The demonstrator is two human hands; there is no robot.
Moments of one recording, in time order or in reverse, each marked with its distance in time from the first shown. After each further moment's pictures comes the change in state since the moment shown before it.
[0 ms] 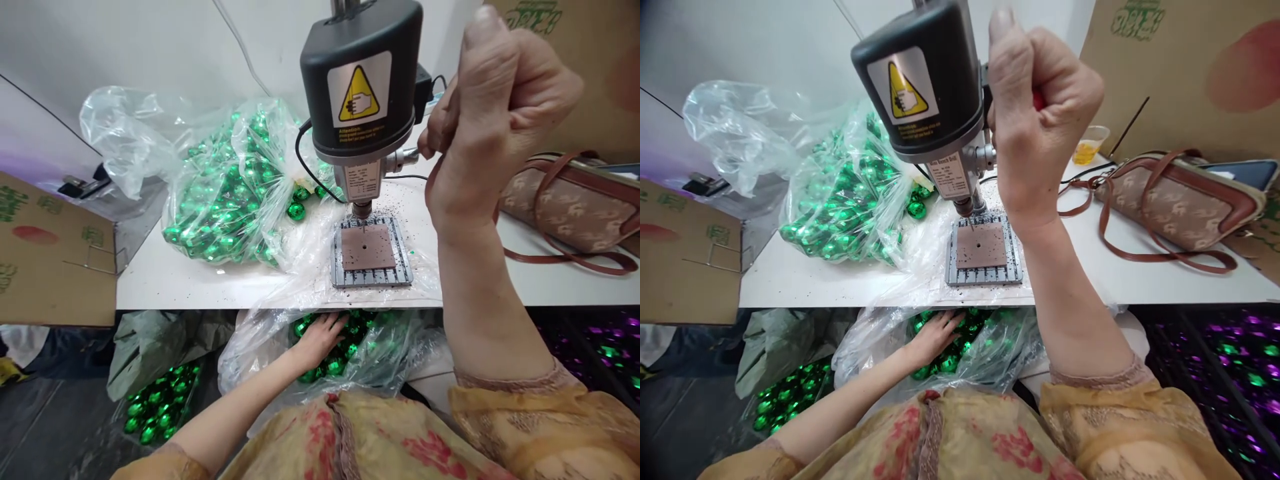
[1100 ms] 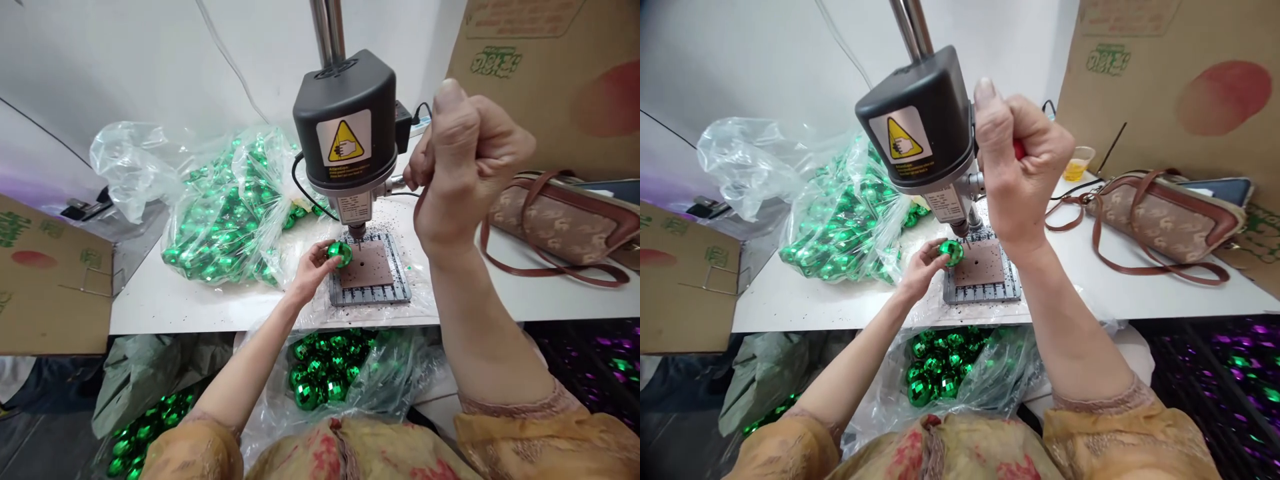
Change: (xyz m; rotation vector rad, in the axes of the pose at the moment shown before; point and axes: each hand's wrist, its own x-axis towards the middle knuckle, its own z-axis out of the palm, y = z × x) left_hand 0.161 -0.071 -0.081 -1.344 0.394 -0.546; right_hand -0.003 -0.005 0.001 -0.078 0.037 0.004
